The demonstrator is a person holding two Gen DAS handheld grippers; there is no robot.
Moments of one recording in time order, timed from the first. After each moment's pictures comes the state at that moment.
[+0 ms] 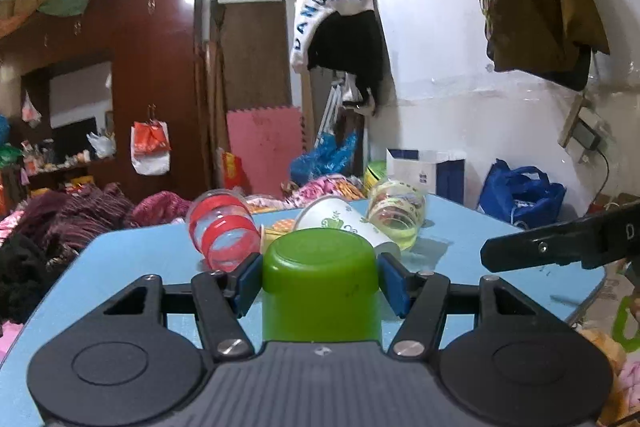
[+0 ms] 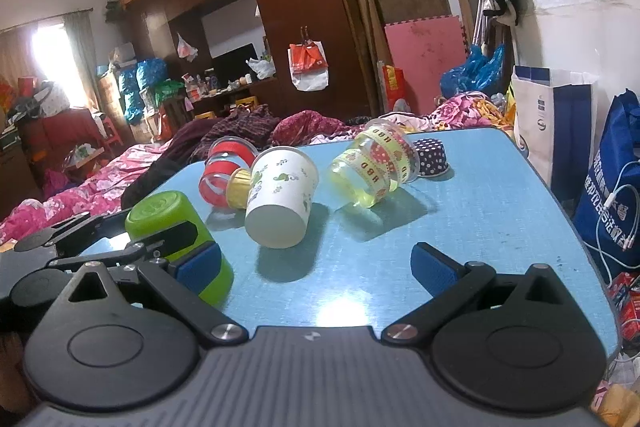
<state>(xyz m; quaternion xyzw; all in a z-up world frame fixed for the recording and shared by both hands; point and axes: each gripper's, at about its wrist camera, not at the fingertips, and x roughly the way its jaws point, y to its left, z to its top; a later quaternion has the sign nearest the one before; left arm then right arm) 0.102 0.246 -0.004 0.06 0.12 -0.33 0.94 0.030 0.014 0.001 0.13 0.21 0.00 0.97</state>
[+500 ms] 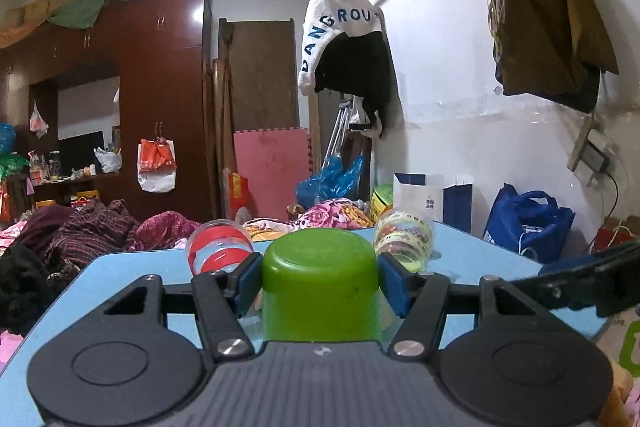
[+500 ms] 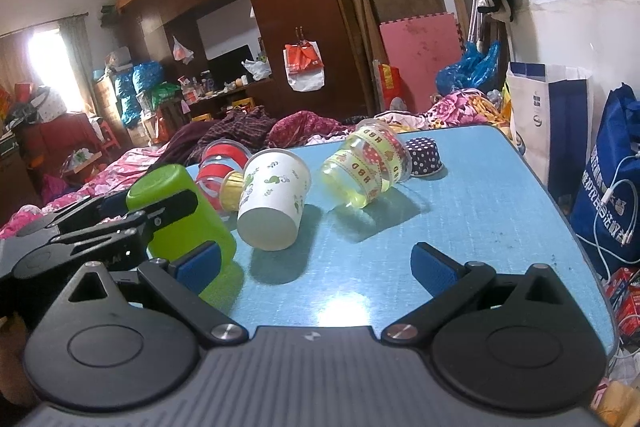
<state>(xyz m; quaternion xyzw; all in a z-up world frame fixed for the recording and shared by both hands) 0.109 0.238 -0.001 0.04 0.08 -0.32 0.94 0.032 0.010 -0.002 0.13 0.21 0.00 0.97</state>
